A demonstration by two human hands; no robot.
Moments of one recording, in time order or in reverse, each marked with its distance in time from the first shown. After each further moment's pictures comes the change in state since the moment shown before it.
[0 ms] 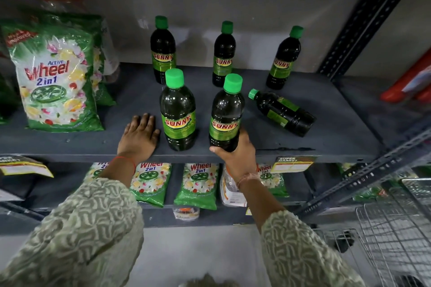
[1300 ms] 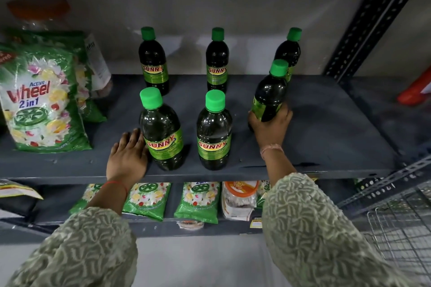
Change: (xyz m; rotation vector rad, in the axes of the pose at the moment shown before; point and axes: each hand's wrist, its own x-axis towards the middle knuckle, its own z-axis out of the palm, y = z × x) left_hand 0.000 0.009 0.007 0.039 0.051 -0.093; right_hand 0.116 0.013 -0.055 0.095 0.433 -0.059
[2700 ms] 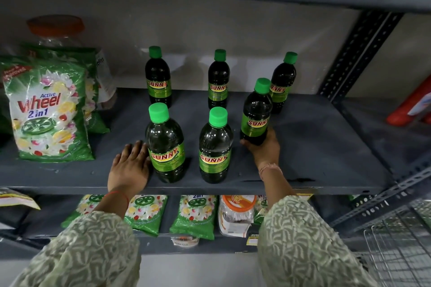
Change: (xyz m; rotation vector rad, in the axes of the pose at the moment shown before) left_hand 0.001 0.000 0.001 -0.014 0.013 -0.009; right_hand -0.007 -0.001 -0.007 -0.016 -0.210 0.119
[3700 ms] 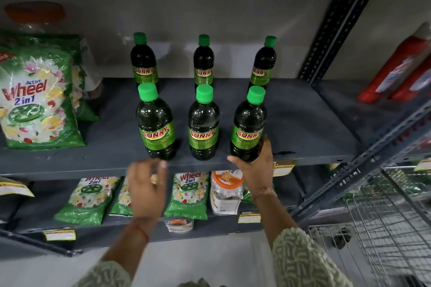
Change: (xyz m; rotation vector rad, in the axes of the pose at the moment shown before) left_hand -0.109 0.064 0.009 -0.670 0.492 0.037; right_hand -0.108 0.019 -0.030 -0.073 0.020 0.033
